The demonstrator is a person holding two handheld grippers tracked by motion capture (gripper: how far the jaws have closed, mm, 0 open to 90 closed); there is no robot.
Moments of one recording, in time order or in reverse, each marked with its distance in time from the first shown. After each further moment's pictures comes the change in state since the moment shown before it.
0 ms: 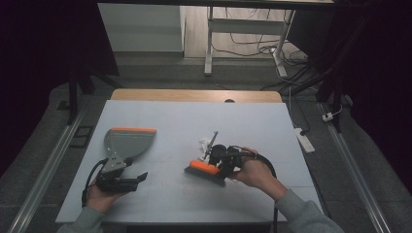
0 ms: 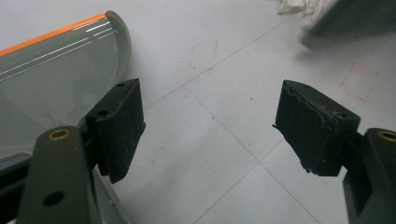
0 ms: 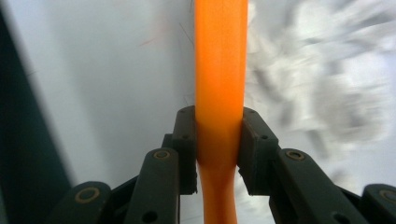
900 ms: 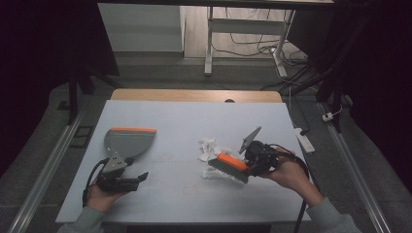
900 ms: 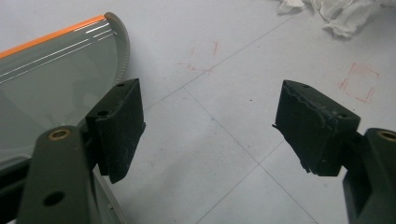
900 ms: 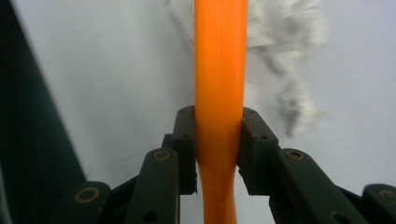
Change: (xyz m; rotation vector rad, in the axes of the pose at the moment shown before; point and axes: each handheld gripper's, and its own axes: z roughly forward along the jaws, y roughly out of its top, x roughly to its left) left arm -0.001 0.001 0.002 0.003 0.001 0.004; right arm -0.017 -0.085 -0.038 -0.115 0.042 0.099
